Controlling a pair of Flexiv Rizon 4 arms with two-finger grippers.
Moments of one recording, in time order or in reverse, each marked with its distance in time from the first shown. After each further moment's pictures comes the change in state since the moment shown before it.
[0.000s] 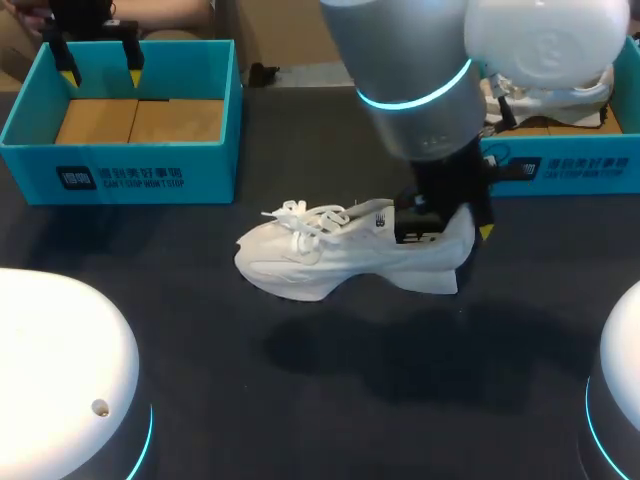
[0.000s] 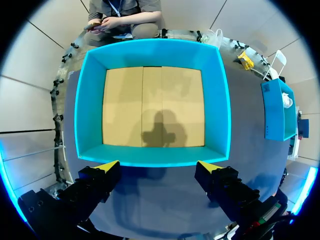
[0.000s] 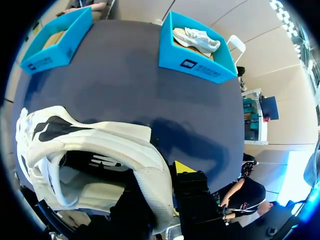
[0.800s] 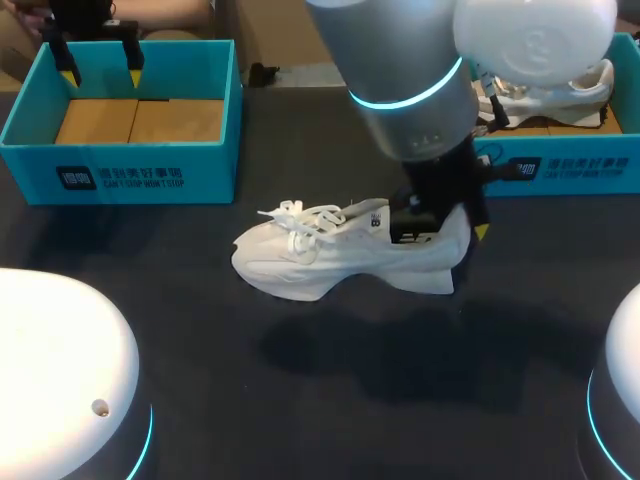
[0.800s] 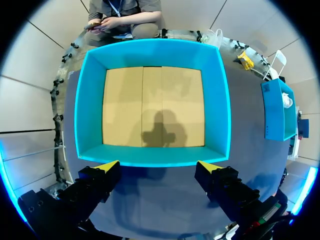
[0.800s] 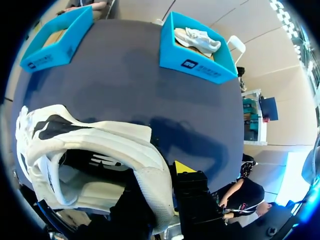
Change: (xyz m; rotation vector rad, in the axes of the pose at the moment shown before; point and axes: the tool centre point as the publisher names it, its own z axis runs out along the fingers) left arm 0.000 0.000 0.000 0.000 0.000 0.000; right arm 0.004 0.001 0.001 -0.001 -0.006 -0.024
